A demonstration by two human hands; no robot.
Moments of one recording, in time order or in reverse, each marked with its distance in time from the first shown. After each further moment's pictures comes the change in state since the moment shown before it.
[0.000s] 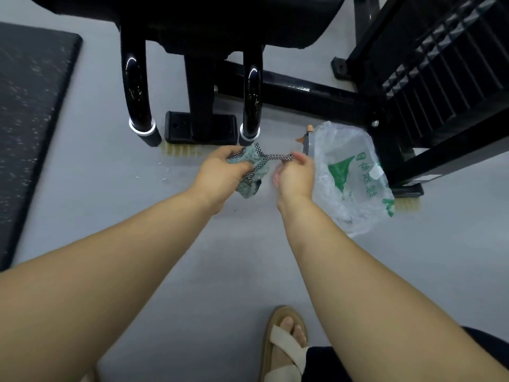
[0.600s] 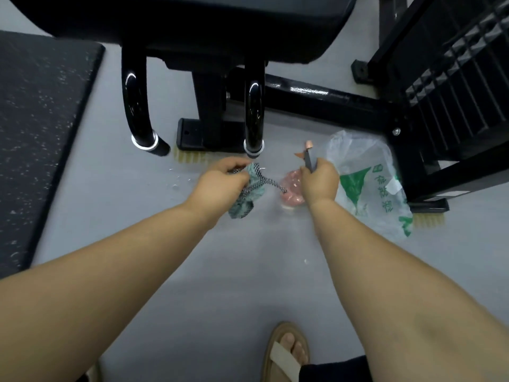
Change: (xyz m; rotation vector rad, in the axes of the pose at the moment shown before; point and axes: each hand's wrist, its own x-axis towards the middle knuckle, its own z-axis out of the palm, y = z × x) left_hand -0.001 0.012 -0.002 0.130 0.055 -0.040; right_hand 0.066 -0.004 -0.024 -0.769 -0.093 -0.300
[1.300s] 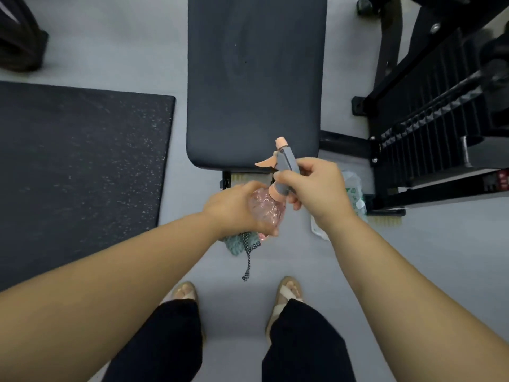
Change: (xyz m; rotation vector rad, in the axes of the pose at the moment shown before) left_hand -0.156 0.278 -0.122 0.895 -0.356 -0.039; right_hand -0.161 -0.329 -0.273 0.430 -0.494 -0.021
